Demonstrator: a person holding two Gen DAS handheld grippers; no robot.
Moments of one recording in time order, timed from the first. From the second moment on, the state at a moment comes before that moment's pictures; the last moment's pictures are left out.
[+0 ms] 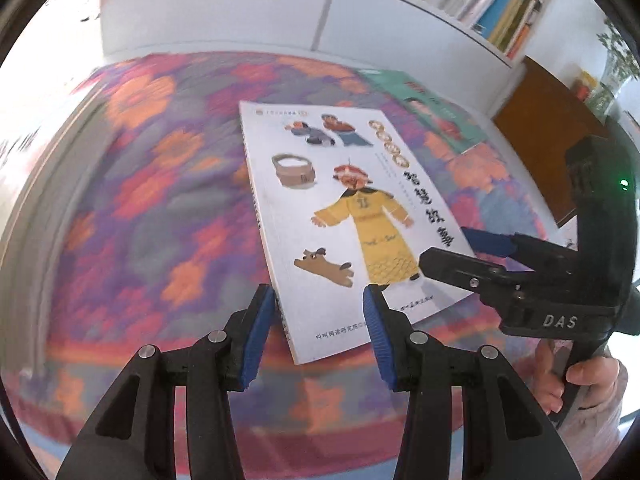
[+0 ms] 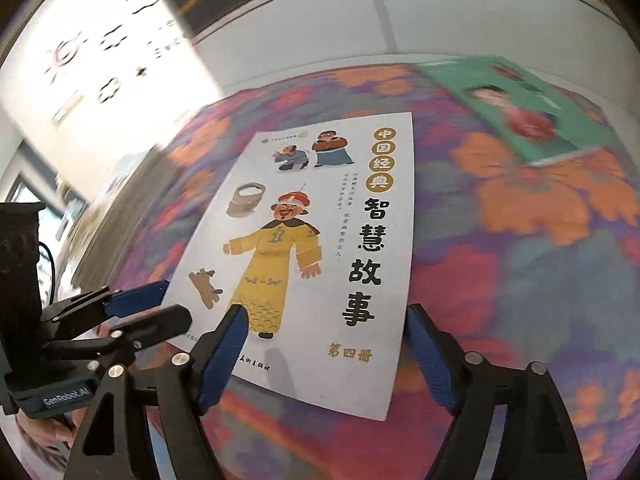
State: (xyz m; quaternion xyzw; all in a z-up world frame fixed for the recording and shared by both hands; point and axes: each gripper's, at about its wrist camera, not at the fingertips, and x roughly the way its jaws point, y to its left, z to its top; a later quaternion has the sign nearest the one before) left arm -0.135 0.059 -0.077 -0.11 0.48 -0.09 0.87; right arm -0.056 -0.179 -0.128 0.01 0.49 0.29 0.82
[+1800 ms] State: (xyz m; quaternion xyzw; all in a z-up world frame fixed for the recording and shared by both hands) left arm -0.142 0.071 -0.094 -0.12 0.41 -0.13 0.90; right arm -0.073 -0.179 -0.143 0.05 0.44 0.37 0.82
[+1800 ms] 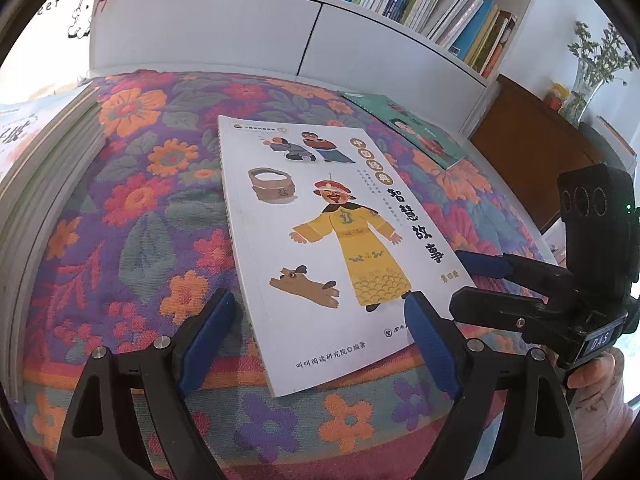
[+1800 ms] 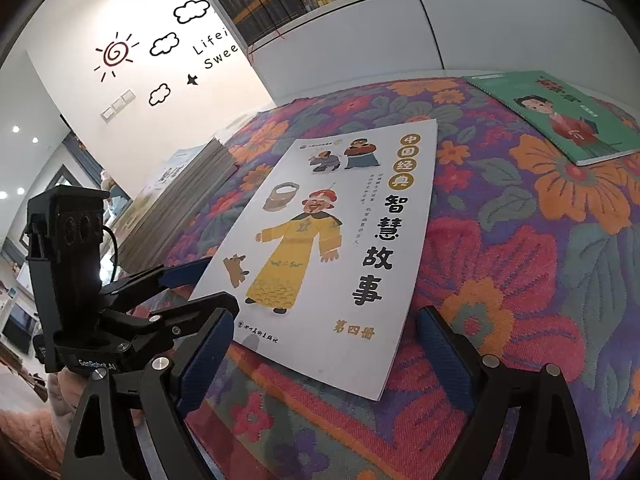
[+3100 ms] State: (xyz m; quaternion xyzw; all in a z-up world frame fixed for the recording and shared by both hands) left arm -0.090 0.104 -0.081 -0.12 0.49 -0.12 0.86; right arm 0.006 -0.182 -0.149 0.12 0.55 0.38 0.74
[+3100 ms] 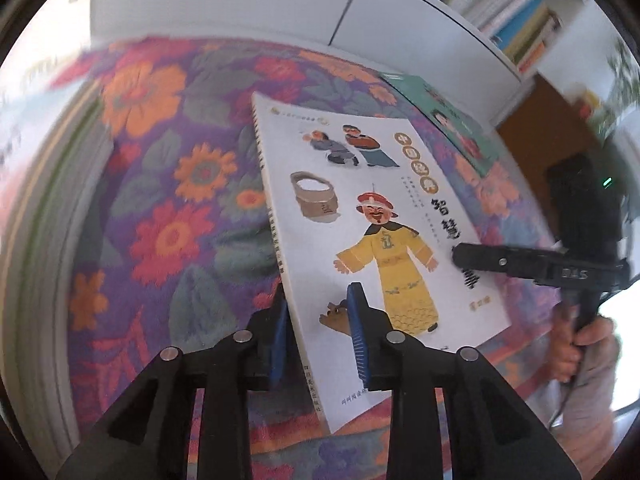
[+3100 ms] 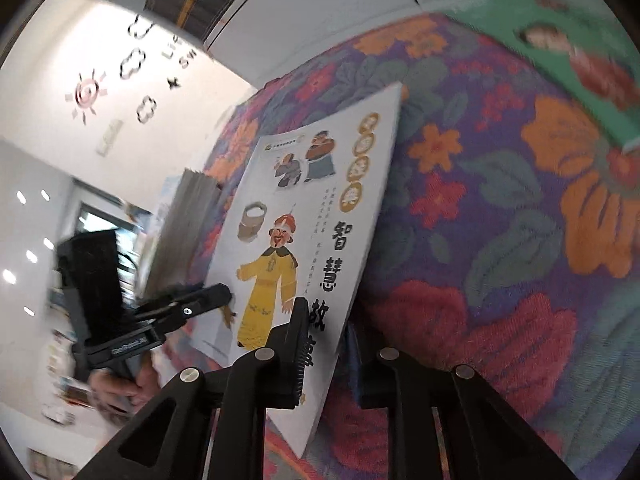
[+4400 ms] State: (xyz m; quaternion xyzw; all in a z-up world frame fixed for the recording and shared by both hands) left arm -0.140 0.137 -0.001 -0.08 0.38 -0.11 0.92; right arm -0.095 -0.098 -0.012 -0.02 0.39 0.45 0.81
